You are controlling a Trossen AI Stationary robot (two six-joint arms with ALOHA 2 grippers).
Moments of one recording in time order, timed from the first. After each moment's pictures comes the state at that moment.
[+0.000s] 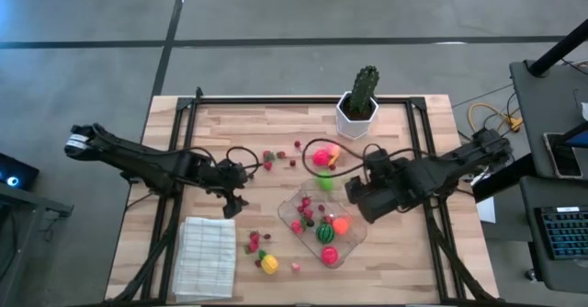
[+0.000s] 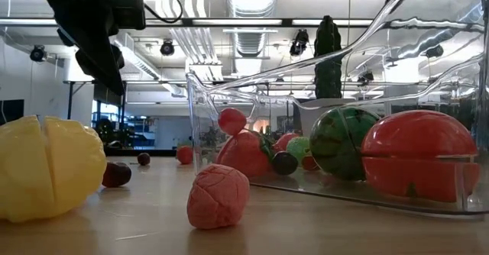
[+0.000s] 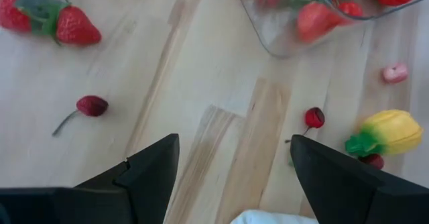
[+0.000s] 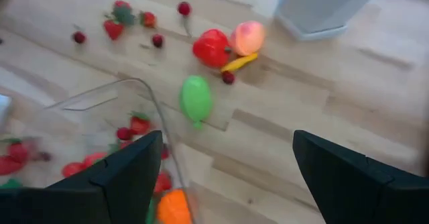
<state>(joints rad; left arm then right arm) -0.20 1.09 0.76 -0.64 -0.06 -0.57 0.46 1.50 1.55 -1.47 0.60 1.59</state>
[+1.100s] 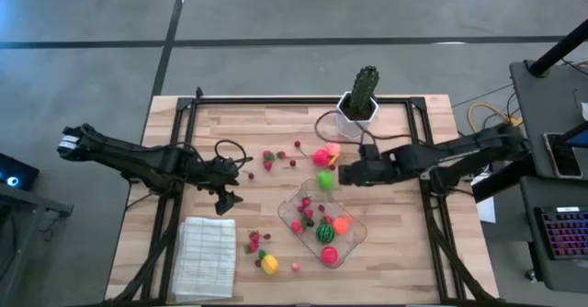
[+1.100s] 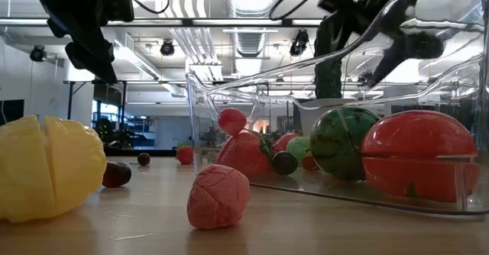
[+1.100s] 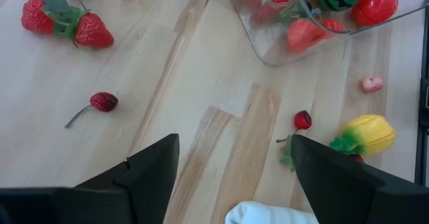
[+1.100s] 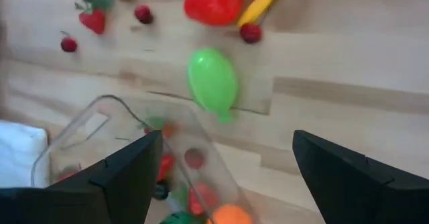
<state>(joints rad) -0.19 0.95 0.73 -0.67 -0.06 -0.60 0.14 1.33 1.01 -0.79 0.27 1.55</state>
